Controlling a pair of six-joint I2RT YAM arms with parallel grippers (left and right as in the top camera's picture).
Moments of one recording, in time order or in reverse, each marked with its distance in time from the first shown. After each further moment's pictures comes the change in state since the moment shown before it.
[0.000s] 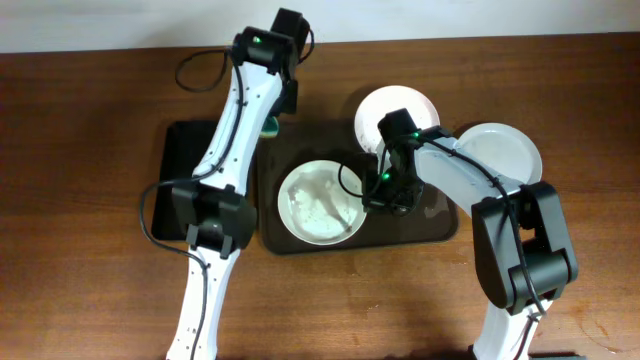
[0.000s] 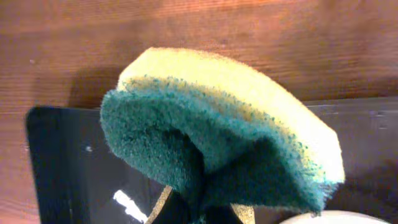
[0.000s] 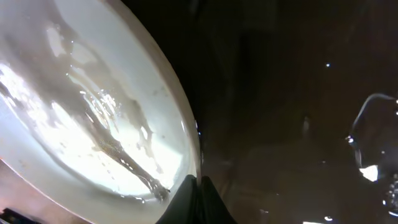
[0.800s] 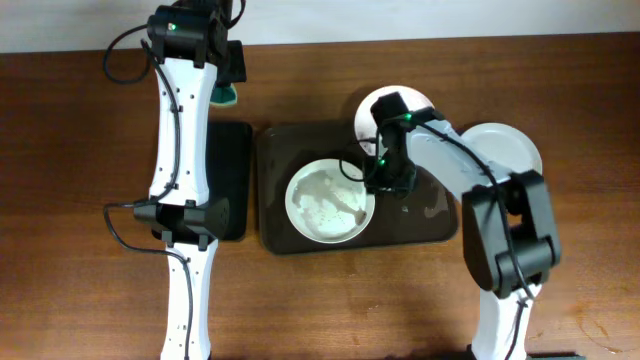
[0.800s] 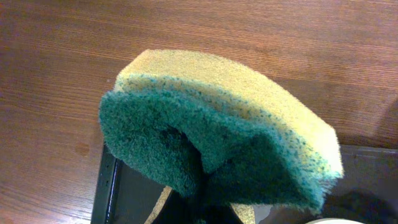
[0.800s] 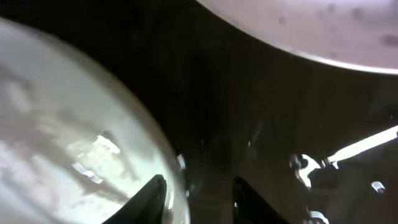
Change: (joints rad) left arm 0.172 0.007 0.383 -0.154 0.095 0.009; right arm 0.010 0.103 0.184 -0.098 0.192 -0.054
